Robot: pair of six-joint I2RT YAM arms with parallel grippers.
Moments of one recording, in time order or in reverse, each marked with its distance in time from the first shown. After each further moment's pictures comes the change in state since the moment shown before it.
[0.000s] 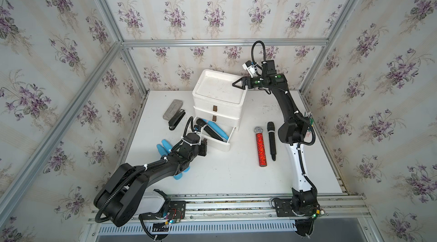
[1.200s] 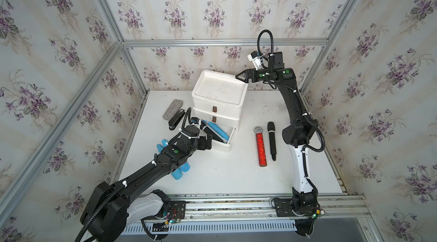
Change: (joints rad) left arm -0.020 -0.169 0.249 -0.417 -0.055 -0.064; right arm 0.005 -0.167 -0.009 -0.006 0.113 0.034
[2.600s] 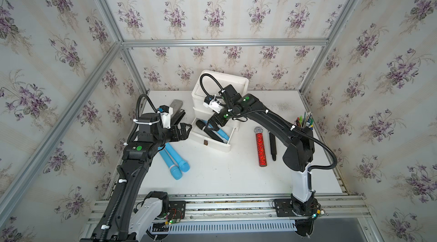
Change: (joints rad) left arm 0.515 -0.223 0.268 -0.474 0.556 0.138; right arm 0.528 -0.380 -0.838 0.053 0.357 -0.196
